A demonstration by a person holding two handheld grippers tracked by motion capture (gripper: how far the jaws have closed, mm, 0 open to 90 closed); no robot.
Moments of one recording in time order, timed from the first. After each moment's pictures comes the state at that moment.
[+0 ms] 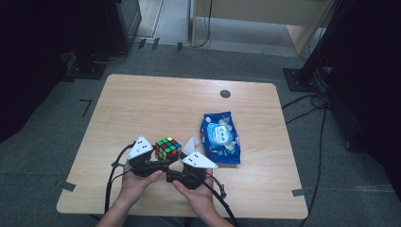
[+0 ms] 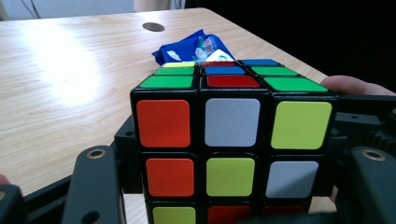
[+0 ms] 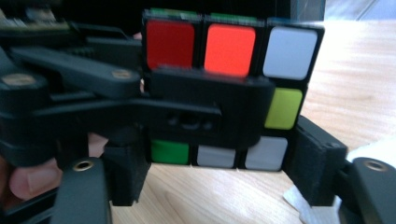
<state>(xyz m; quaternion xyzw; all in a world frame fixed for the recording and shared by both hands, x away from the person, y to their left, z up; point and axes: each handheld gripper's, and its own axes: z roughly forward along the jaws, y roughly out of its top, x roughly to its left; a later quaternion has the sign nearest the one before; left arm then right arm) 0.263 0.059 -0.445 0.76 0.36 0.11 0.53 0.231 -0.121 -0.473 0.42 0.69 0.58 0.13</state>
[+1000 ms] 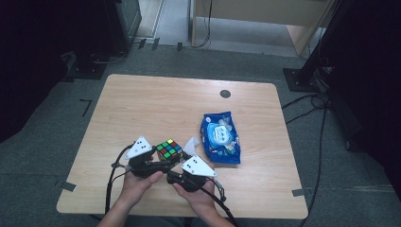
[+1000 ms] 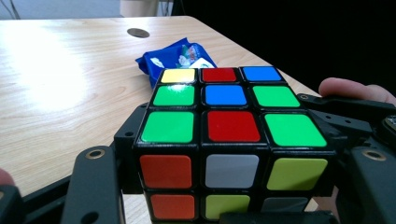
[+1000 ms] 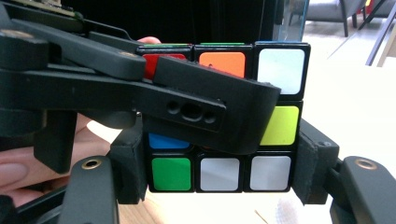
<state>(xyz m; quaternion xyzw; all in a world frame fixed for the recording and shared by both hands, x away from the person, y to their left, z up) 0.260 0.060 -0.441 0.75 0.36 0.08 0.56 0.220 -0.120 -0.469 0.38 0.70 0.57 0.22</state>
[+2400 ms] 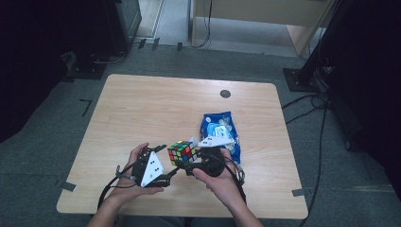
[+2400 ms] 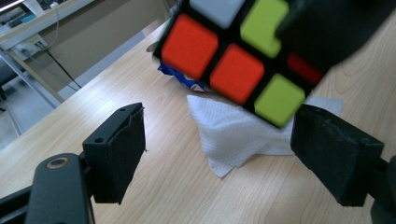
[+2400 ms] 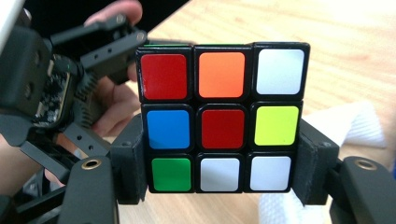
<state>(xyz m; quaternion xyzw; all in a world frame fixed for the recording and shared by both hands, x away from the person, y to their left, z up) 0.238 0.048 -0.461 0.83 0.16 0.29 0.45 0.254 -0.171 -0.418 0.41 0.78 0.47 0.02</state>
